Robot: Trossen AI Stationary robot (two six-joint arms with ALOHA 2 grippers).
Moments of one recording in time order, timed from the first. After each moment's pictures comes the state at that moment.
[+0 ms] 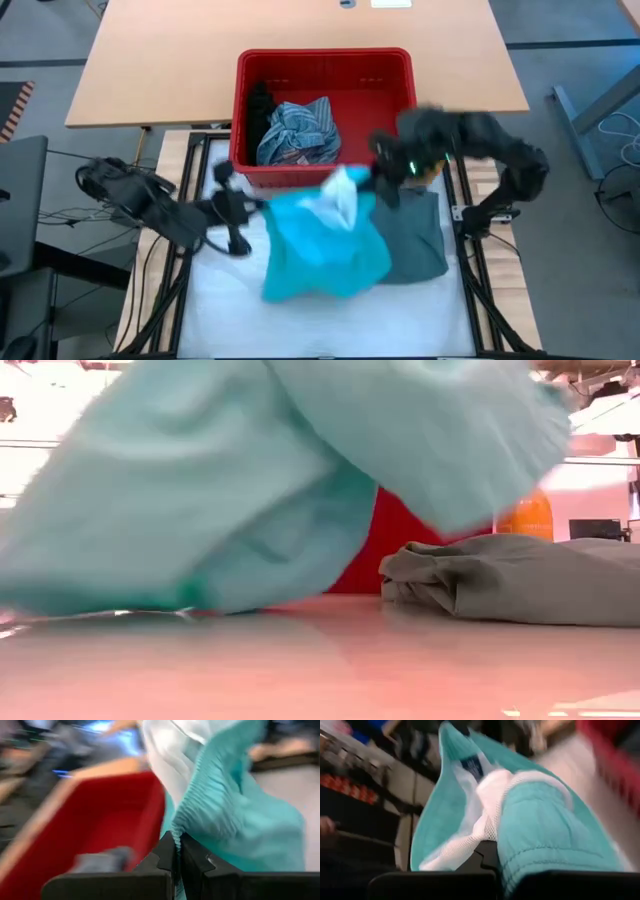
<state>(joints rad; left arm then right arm) -0.51 1.38 1.84 -1.03 -0.82 -0.06 0.02 1.58 2.19 -1.13 -0.21 0.57</state>
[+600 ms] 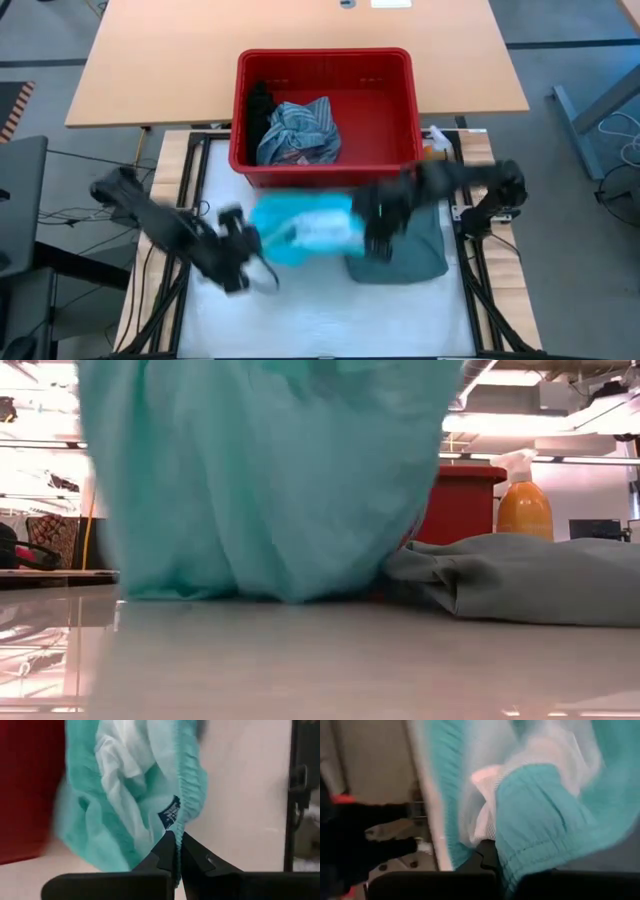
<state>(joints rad) -0.59 1.48 1.68 -1.31 -0.40 -0.66 0.25 1.69 2.06 -1.39 -0.12 0.55</state>
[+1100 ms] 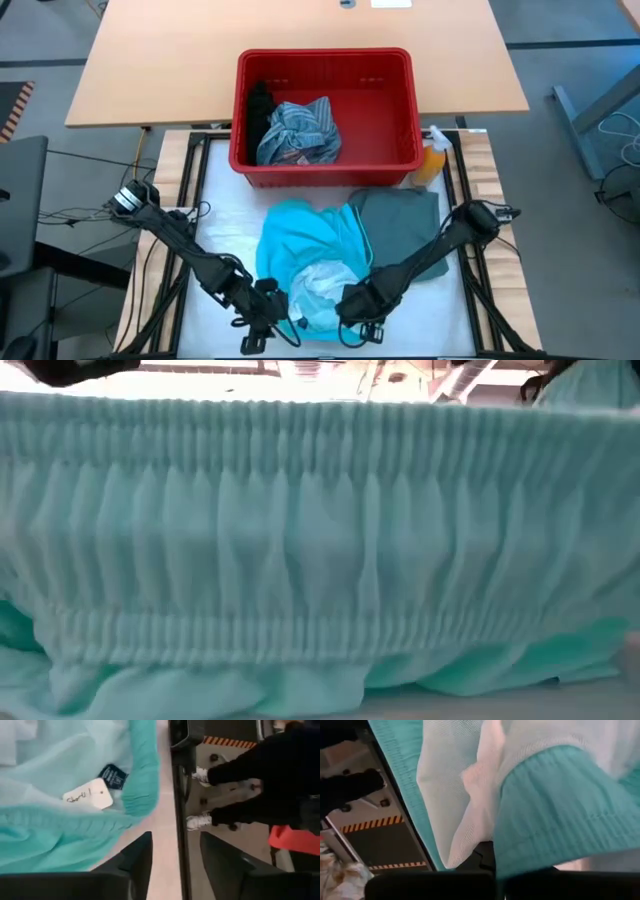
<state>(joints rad) -0.64 1.67 1.26 -0.48 0.12 -0.72 0.56 2.02 1.71 -1.15 -0.19 0.81</state>
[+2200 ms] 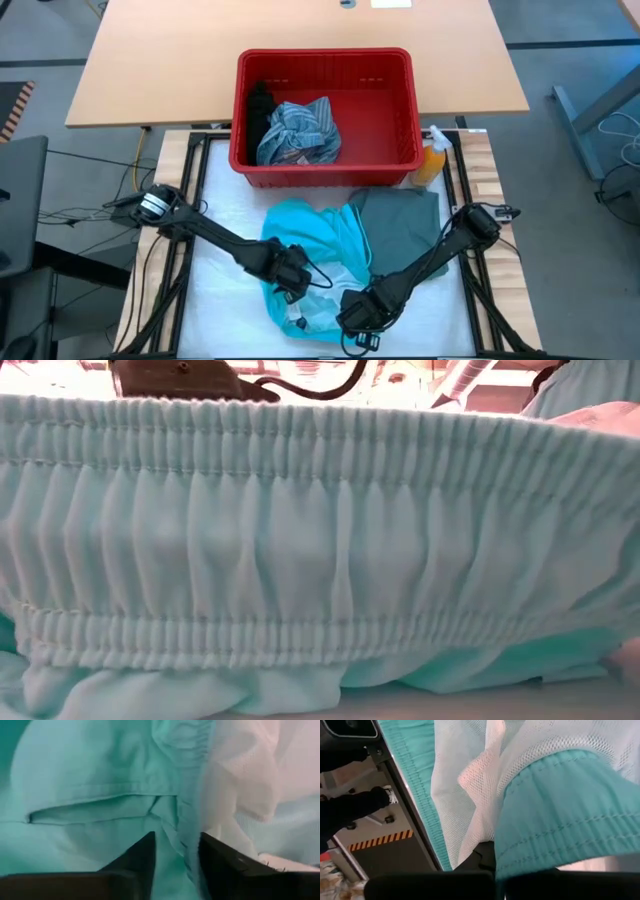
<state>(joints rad) -0.41 1.85 1.28 -0.72 -0.19 -0.91 0.60 2.04 1.71 -1.06 -0.14 0.92</state>
